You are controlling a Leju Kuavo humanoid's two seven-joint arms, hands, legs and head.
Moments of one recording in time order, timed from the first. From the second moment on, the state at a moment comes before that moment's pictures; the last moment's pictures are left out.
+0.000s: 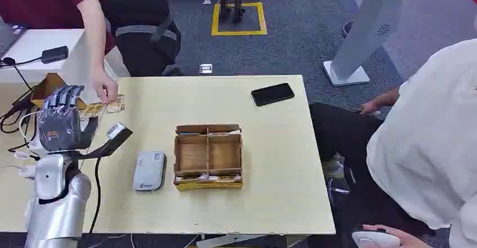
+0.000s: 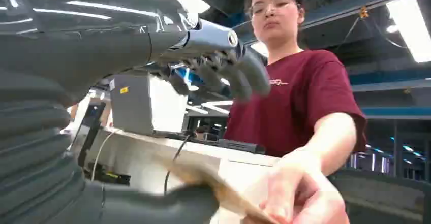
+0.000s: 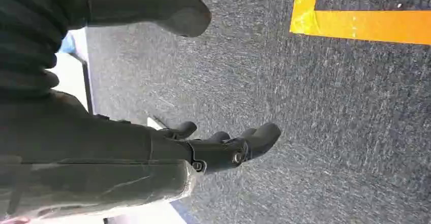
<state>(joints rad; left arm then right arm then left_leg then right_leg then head) -0.28 0.13 0.22 -1.38 -1.39 0.48 -0.18 -0.07 0.05 -1.15 -0.25 1.55 -0.13 -0.18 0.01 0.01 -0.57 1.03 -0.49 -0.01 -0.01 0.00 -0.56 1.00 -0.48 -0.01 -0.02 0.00</state>
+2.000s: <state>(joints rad) -0.07 0.22 0.26 -1.43 -0.33 -0.20 -0.31 -0.07 0.05 -1.17 -0.24 1.55 -0.15 -0.15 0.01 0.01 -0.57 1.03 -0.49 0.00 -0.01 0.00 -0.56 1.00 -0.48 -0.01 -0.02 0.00</state>
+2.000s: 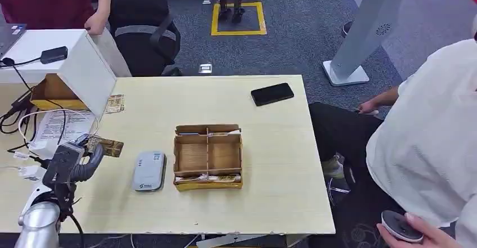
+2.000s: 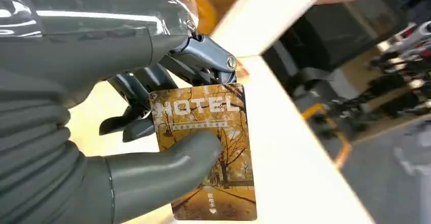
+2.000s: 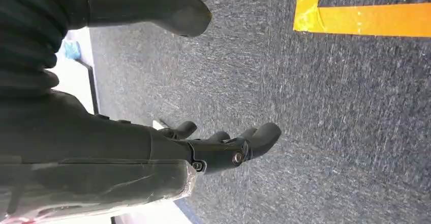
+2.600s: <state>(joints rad) 0.06 0.16 0.20 -1.43 -0.44 -0.14 -0.30 -0.08 0.05 -1.18 -0.24 1.54 -0.15 -0.15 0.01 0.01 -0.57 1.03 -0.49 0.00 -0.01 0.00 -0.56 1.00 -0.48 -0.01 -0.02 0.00</state>
